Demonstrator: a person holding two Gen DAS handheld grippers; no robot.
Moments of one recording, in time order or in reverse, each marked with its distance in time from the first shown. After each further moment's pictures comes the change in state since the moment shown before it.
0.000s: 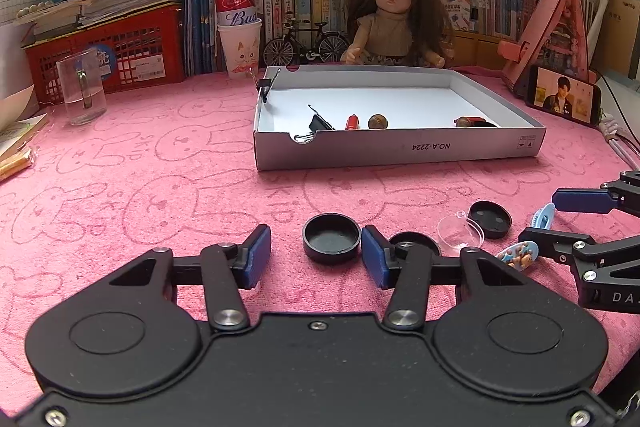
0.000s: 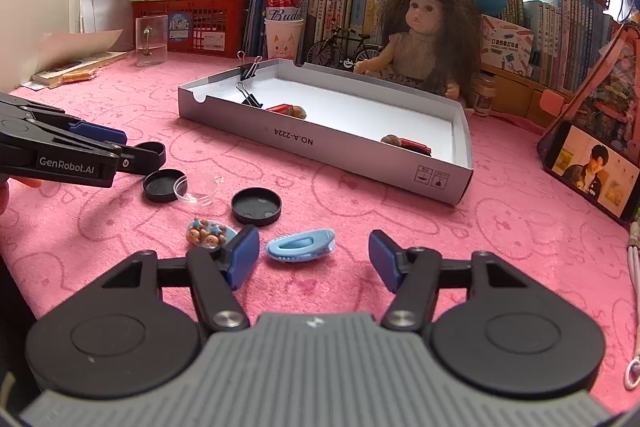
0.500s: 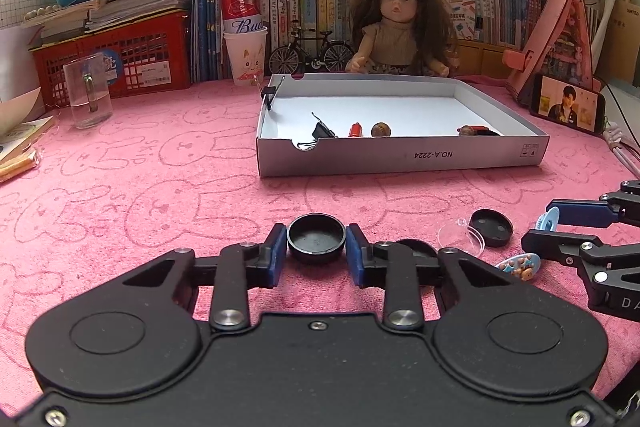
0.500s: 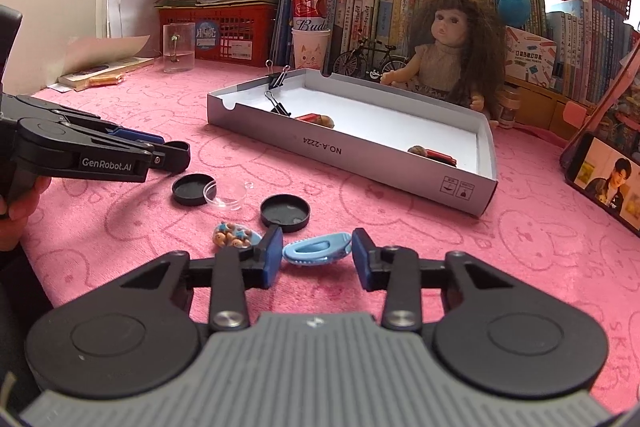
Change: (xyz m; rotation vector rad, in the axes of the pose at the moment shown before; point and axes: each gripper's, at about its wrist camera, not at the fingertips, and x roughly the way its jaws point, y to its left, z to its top) left arm -0.003 -0.002 0.000 -0.013 -0.028 0.014; right arm -0.006 0.006 0.000 -0.010 -0.034 0.052
